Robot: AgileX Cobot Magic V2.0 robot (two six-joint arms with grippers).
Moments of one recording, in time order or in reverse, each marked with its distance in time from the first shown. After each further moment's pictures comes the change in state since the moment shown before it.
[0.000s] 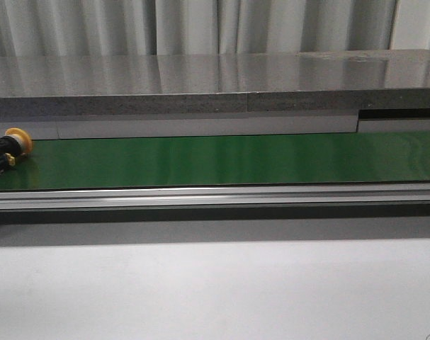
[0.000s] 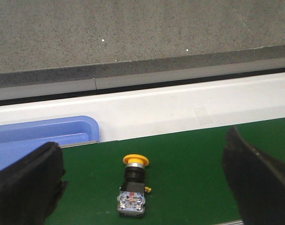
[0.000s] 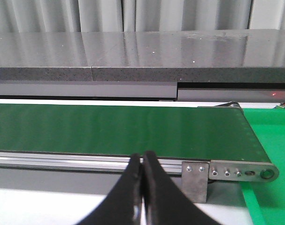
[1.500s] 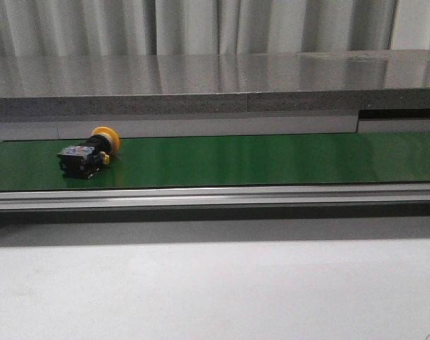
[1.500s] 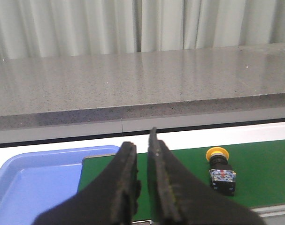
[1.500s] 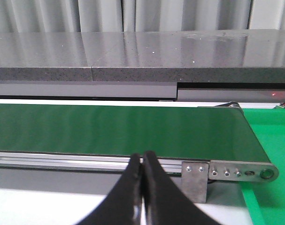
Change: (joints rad) left arm 0.000 -0.730 0.582 0.024 -0.259 0.002; right arm 0.000 0.000 0.000 0.000 0.000 0.000
